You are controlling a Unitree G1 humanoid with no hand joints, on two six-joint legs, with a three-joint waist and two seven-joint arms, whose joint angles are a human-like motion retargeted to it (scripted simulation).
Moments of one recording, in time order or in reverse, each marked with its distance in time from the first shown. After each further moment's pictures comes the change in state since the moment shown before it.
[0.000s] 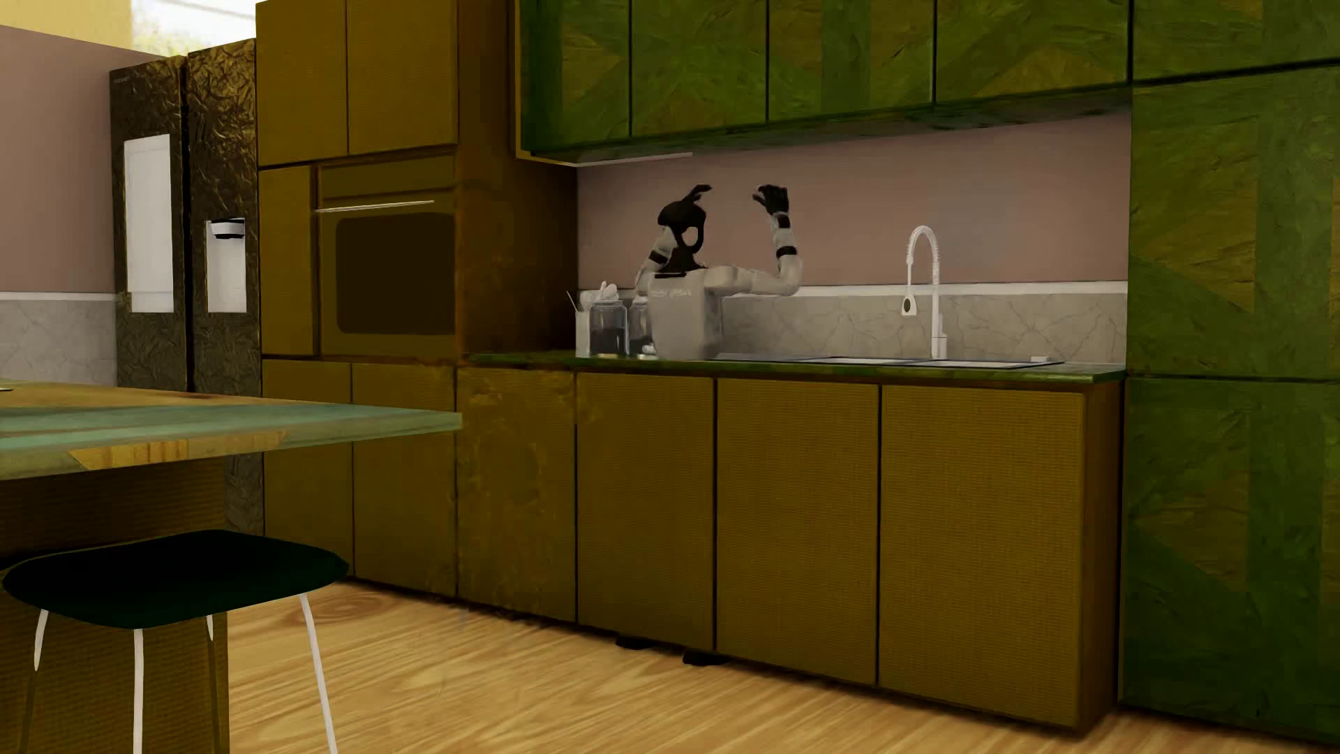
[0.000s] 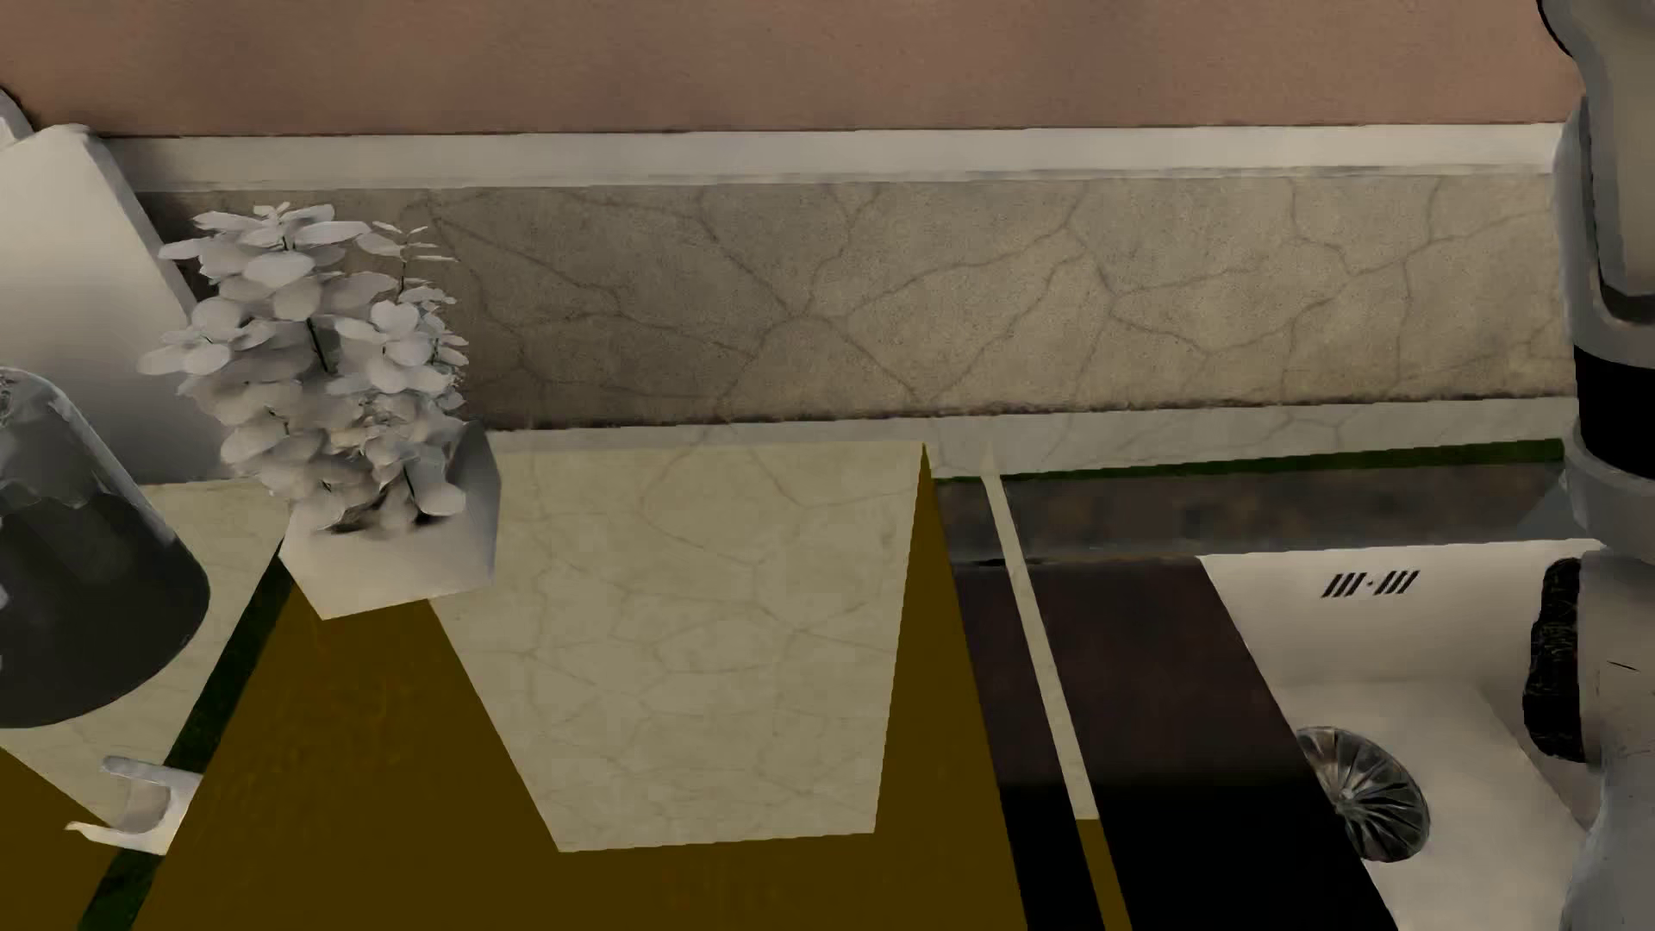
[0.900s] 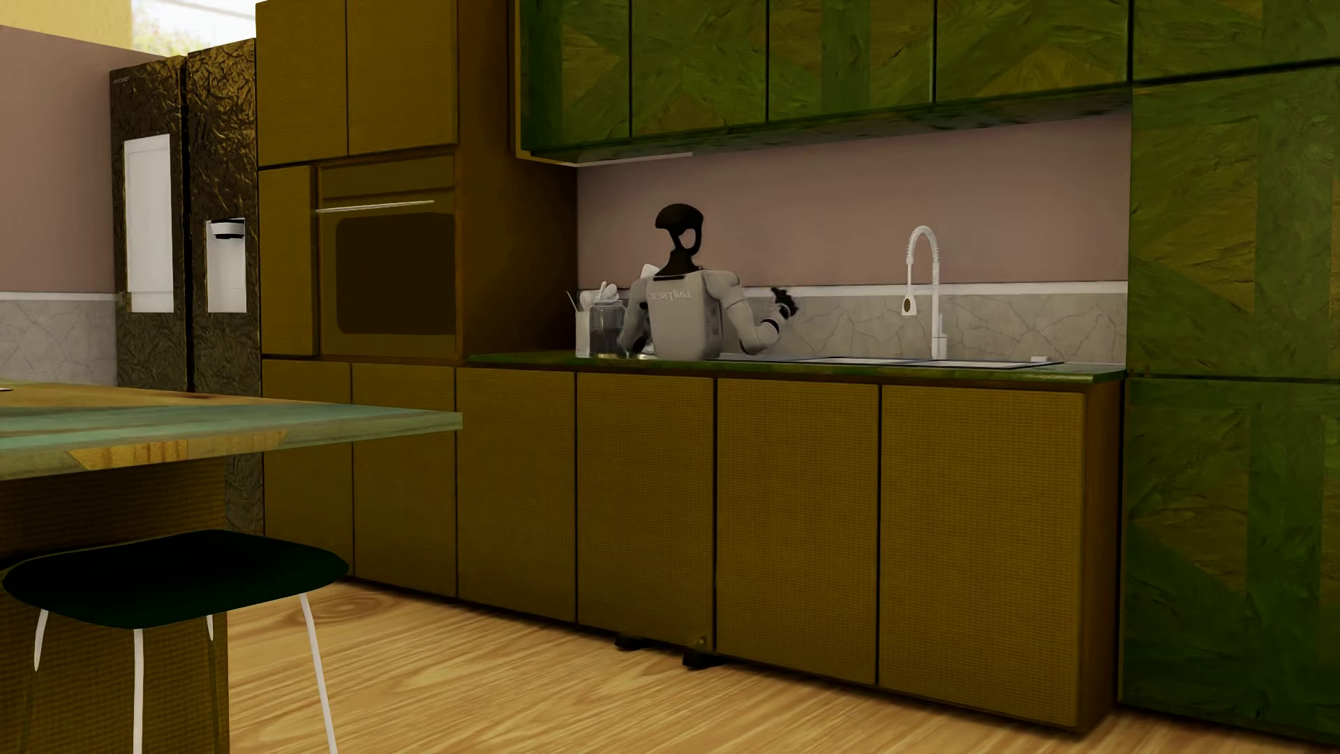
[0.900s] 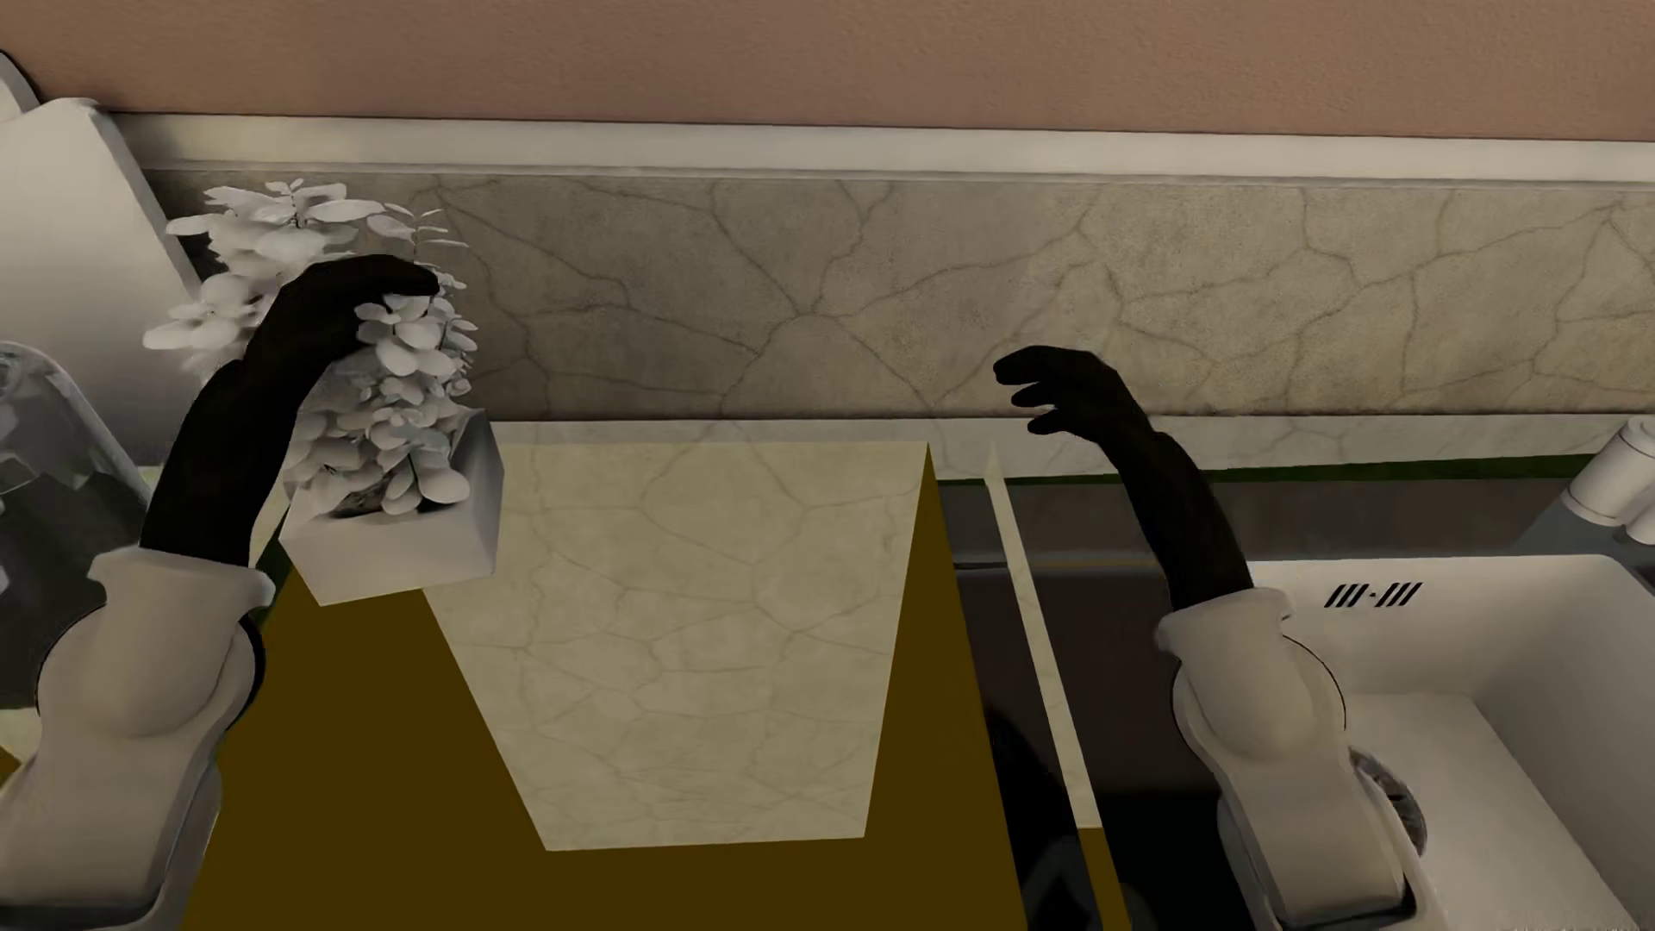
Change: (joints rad) body -0.007 0.002 0.012 0.029 0.007 -0.013 0.000 0.000 -0.010 0.001 0.010 1.118 1.110 0.048 -0.028 -0.452 0.442 0.000 0.000 0.166 -0.024 -0.286 -0.254 0.000 0.000 0.000 0.000 0.000 0.000
